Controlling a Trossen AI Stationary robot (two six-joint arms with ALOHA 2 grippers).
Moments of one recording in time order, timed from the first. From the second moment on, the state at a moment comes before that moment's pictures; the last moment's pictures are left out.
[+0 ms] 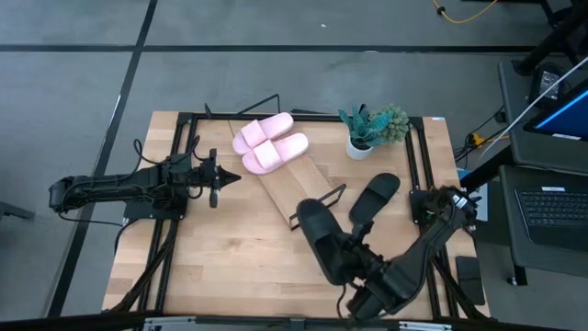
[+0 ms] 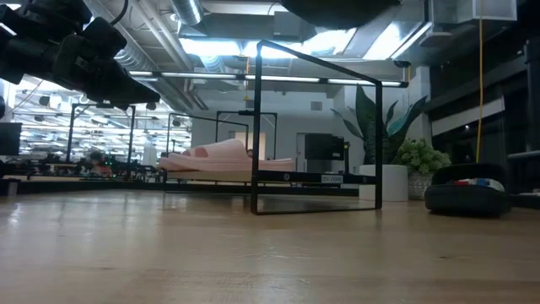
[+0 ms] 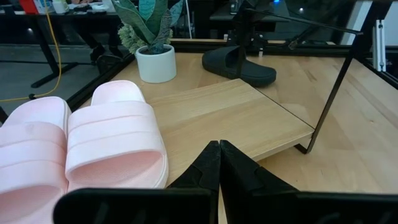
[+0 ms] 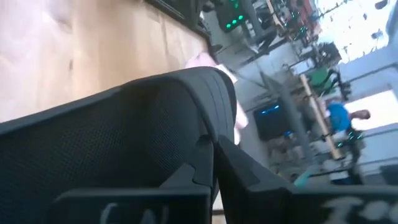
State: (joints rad) left arm 0.26 0.40 0.13 0.04 0.09 0.04; right arm 0.78 2.00 1.97 -1.57 1.14 0.69
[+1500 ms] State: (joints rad) left arm 0.26 0.40 0.13 0.04 0.09 0.04; right arm 0.06 1.95 2.35 -1.23 0.13 -1.10
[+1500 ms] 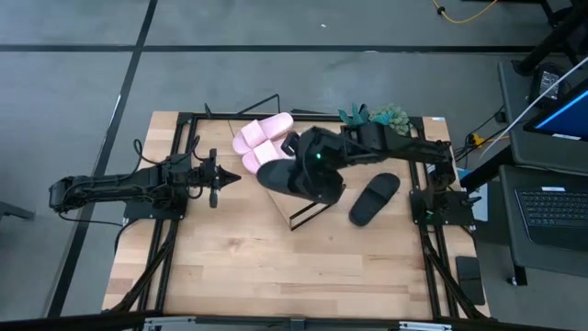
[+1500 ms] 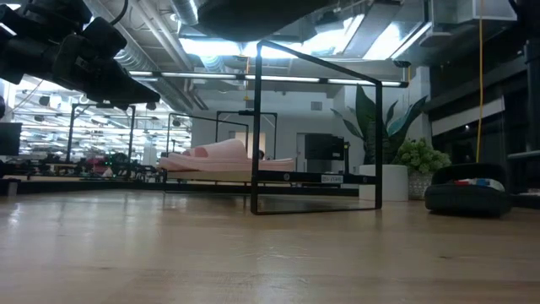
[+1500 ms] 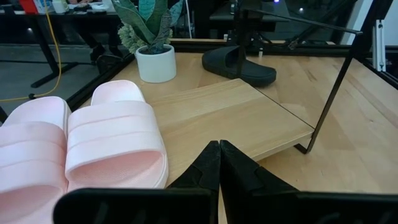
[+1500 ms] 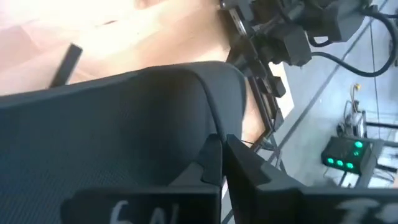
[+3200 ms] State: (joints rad) left arm 0.26 0.40 0.13 0.03 -0.04 0.12; right arm -0.17 1.95 1.81 -0.79 -0.27 -1.35
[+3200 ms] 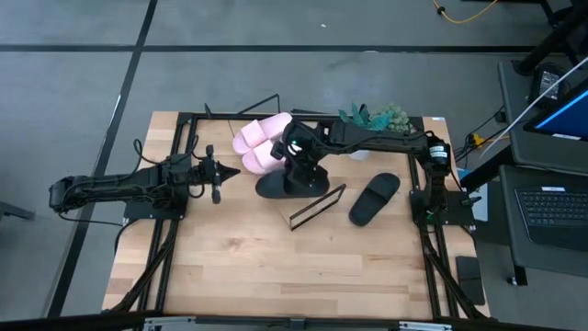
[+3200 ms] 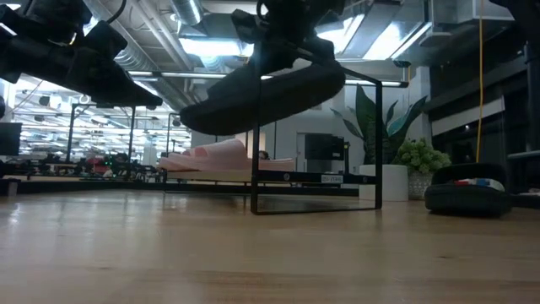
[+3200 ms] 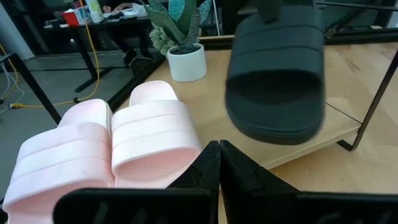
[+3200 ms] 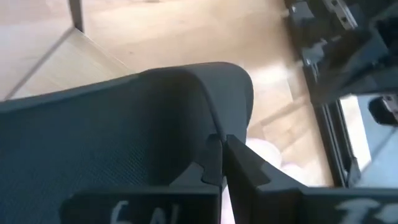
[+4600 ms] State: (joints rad) left arm 0.26 0.40 0.13 0.04 -0.04 0.11; right arm -0.22 2.09 1.81 -0.78 -0.38 -1.40
